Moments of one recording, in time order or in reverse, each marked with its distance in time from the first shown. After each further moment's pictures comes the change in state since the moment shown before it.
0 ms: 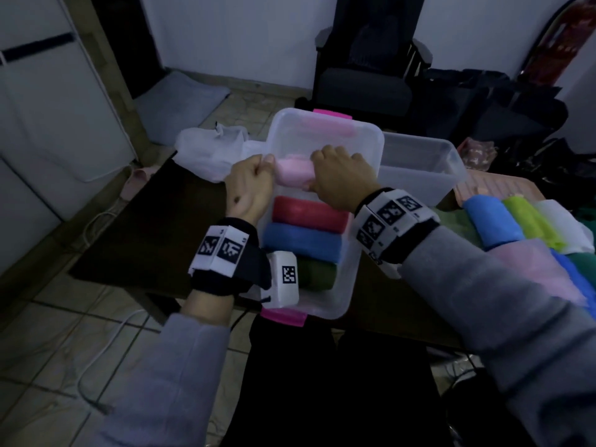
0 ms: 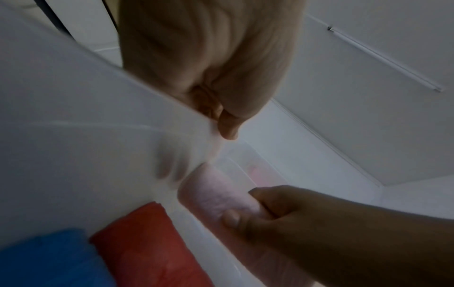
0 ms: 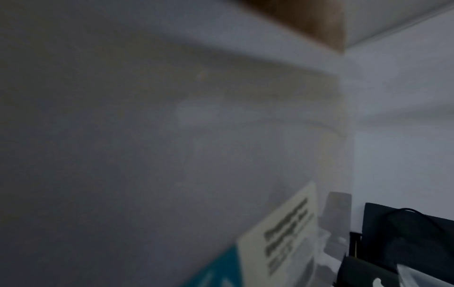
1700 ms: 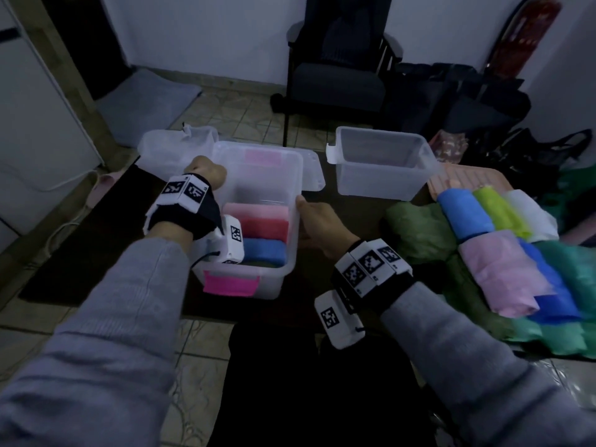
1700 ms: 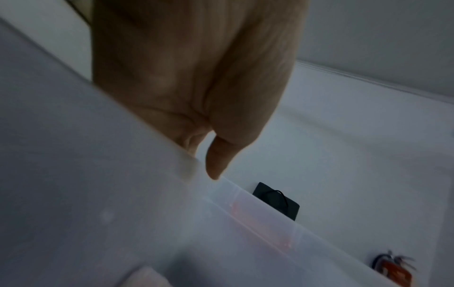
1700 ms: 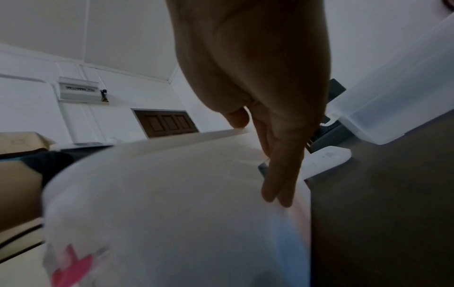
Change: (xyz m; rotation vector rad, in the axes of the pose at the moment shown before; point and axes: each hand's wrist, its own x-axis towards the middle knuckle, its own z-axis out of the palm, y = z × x) left_hand 0.074 -0.009 0.009 0.727 -0.319 -0.302; right_hand -0.038 -0.006 0.043 1.458 -0.252 0.646
